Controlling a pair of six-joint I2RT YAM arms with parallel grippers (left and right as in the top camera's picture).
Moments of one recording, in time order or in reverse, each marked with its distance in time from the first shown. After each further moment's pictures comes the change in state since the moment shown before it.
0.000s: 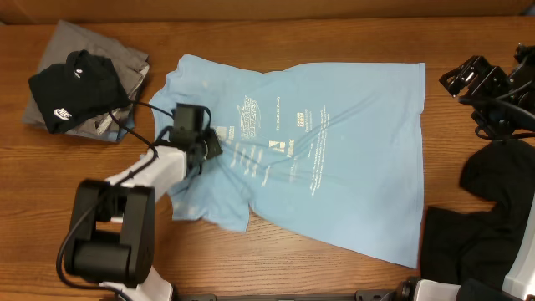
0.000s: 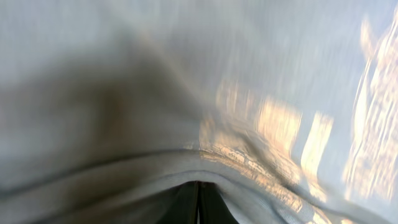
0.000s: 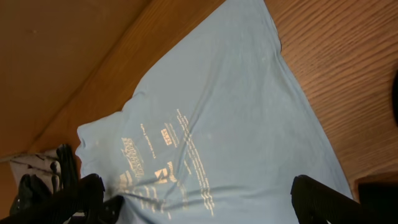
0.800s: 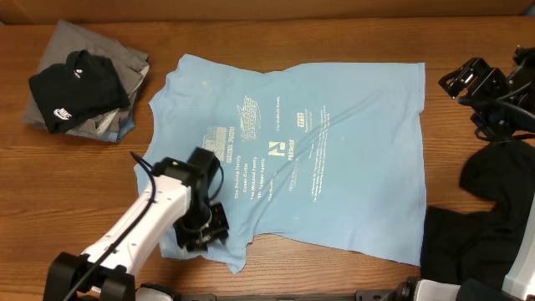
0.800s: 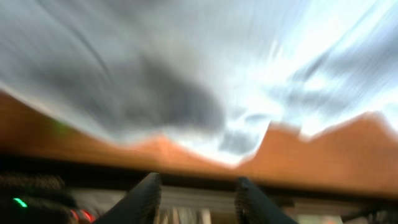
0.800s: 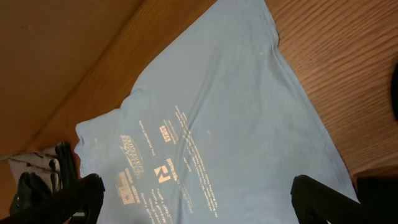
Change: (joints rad) left arm -0.157 -0.345 -0.059 -1.010 0.243 -0.172; right arm 0.000 0.000 0.000 -0.017 0.000 0.000
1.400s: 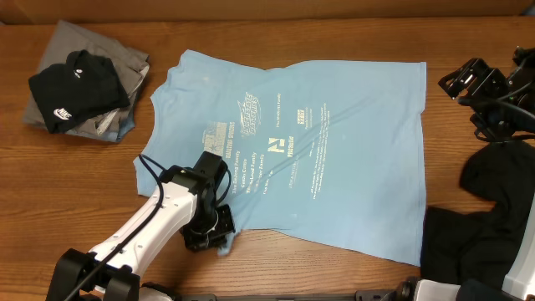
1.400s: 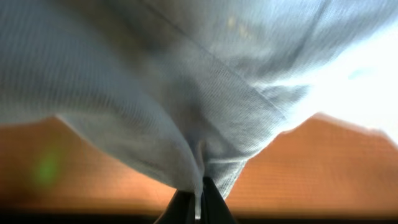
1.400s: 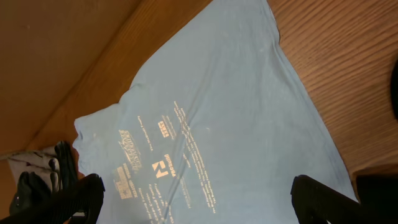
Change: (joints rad) left arm -0.071 0.000 -0.082 0.125 0.053 0.005; right arm 0.000 0.000 0.000 -0.006 0.000 0.000
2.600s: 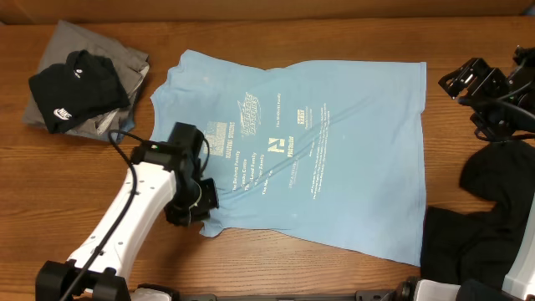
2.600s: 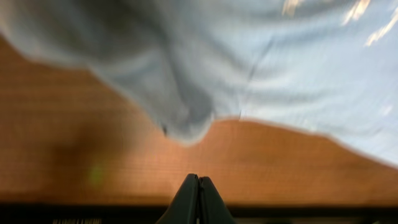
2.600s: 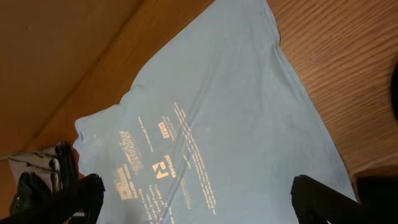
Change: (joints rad) left arm 0.148 -0.001 0.213 -0.144 -0.100 0.187; right arm 0.000 0.000 0.000 0.006 0.000 0.000
